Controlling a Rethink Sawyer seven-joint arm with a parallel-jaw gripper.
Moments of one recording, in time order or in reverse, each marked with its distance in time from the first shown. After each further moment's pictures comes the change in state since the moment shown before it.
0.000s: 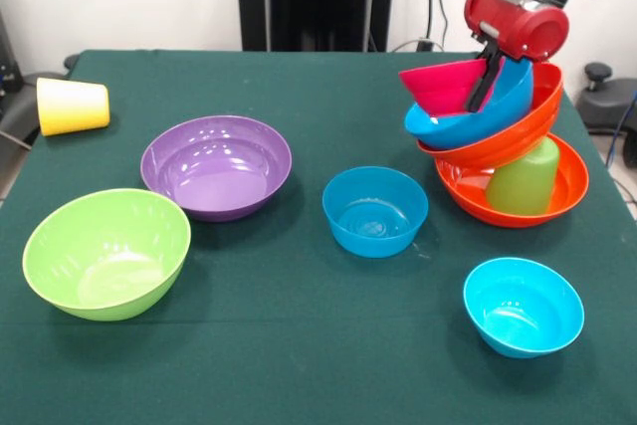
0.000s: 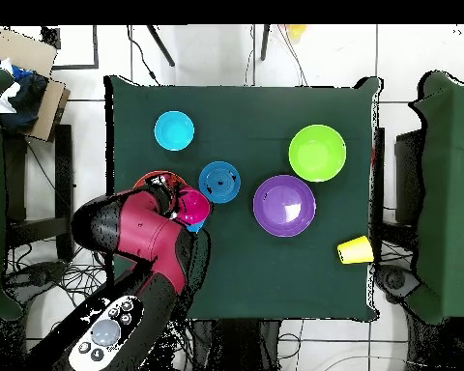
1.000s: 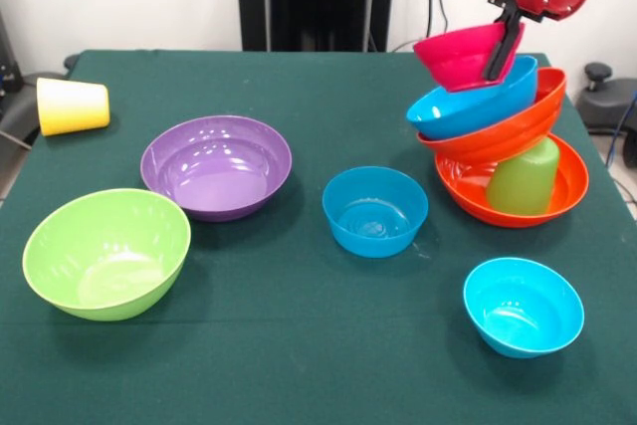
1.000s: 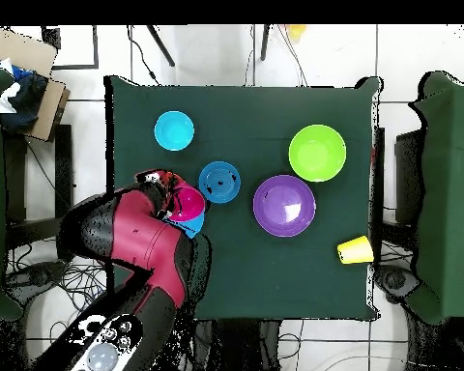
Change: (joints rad) arm 0.000 -0.085 0.000 0.026 0.000 0.000 0.000
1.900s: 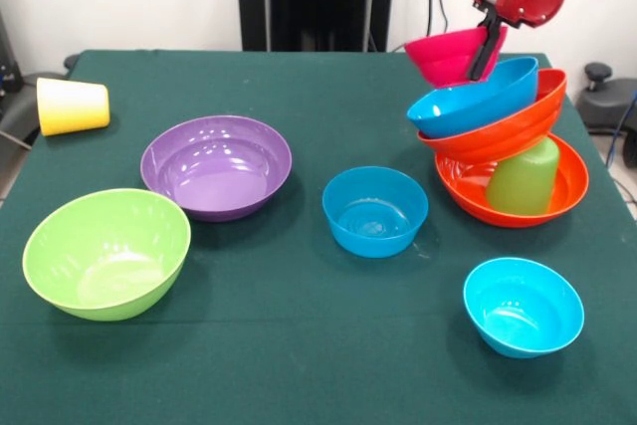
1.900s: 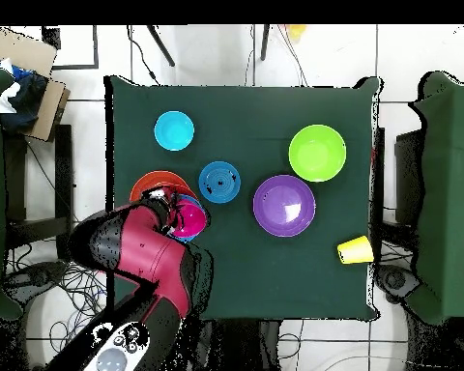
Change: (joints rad) arm 0.000 -0.013 0.045 0.095 0.000 -0.035 0.000
